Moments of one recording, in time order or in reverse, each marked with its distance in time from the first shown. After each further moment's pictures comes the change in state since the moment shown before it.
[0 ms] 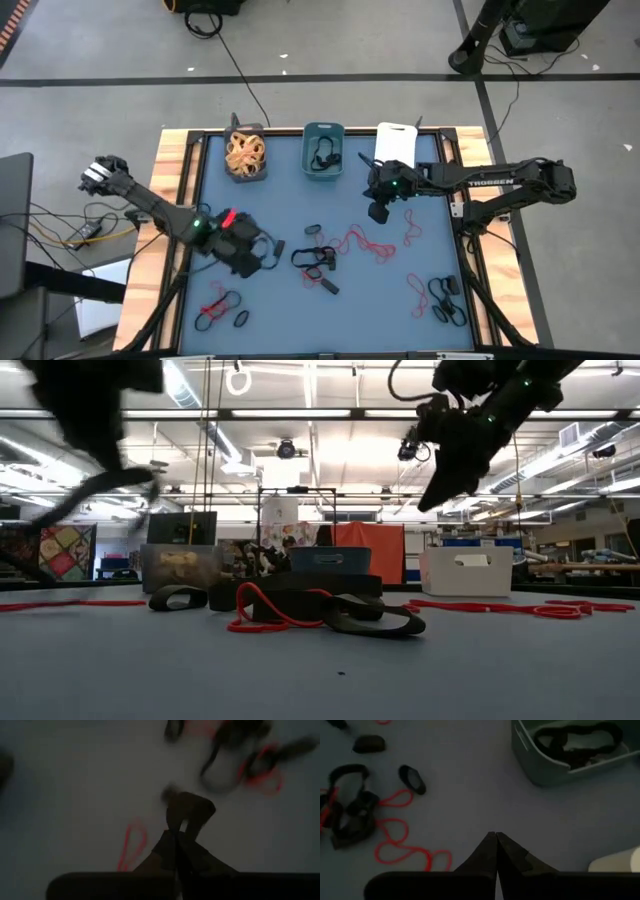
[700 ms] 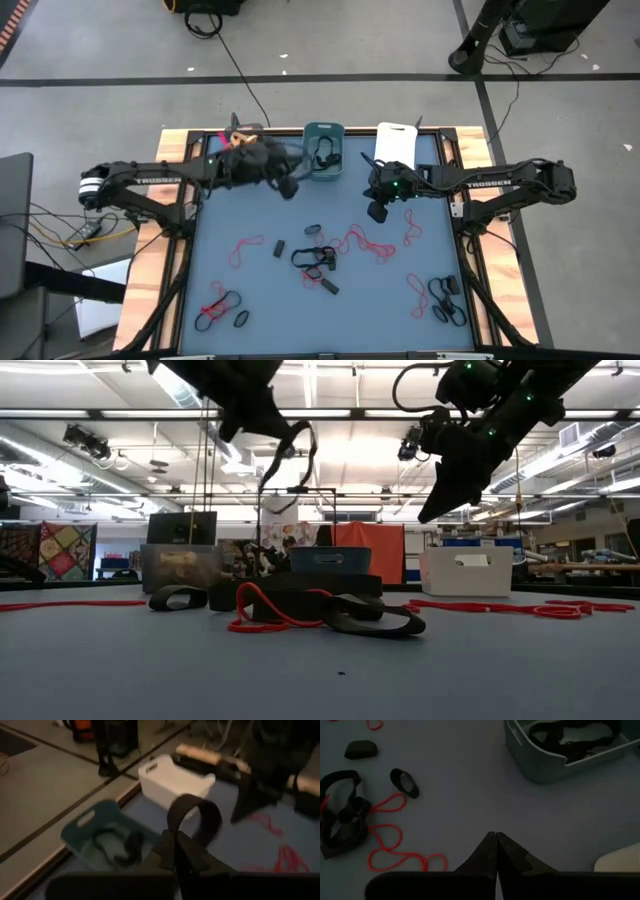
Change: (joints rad) left arm 0.678 0.005 0.052 0.749 0.120 0.743; right arm -0.015 0.000 -0.069 0.097 0.000 0.037
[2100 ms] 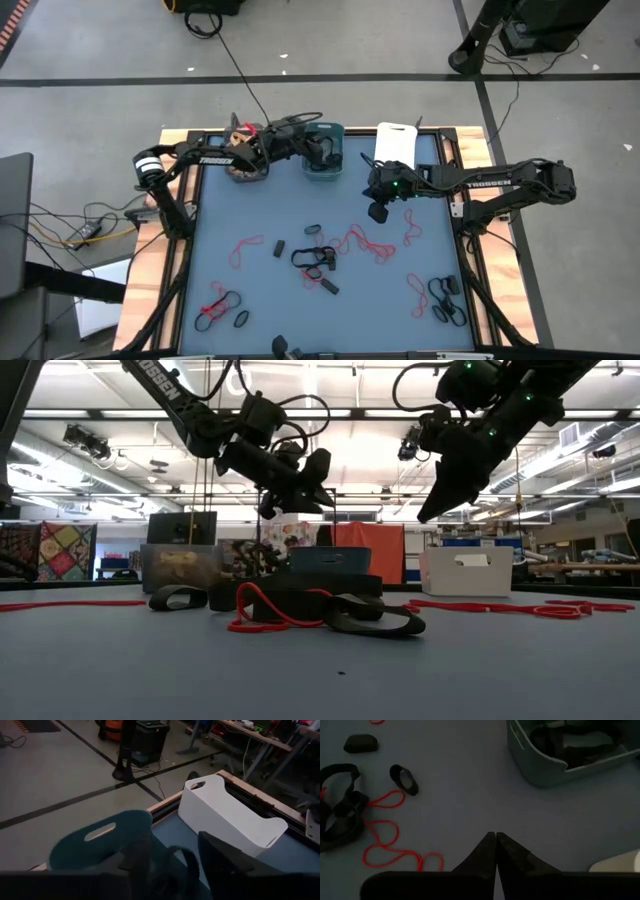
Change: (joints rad) left arm 0.289 0.467 0.000 0.580 0.144 -0.137; right arm 0.000 0.000 0.000 0.002 0.001 -0.057
